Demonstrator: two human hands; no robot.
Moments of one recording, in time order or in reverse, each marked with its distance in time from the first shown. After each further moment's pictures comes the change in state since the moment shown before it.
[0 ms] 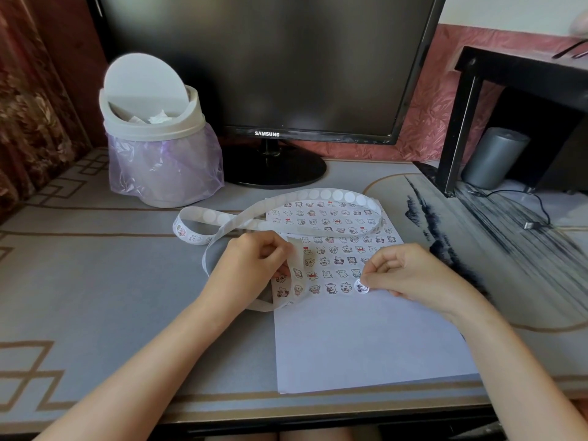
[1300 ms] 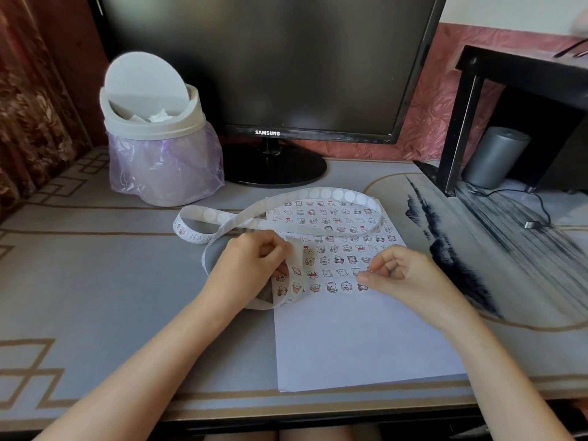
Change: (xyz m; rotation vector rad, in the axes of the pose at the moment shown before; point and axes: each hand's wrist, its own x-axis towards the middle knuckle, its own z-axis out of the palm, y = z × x) left_hand 0.001 -0.002 0.000 0.028 -0.006 -0.021; right_hand 0.004 0.029 0.010 0.039 0.194 -0.123
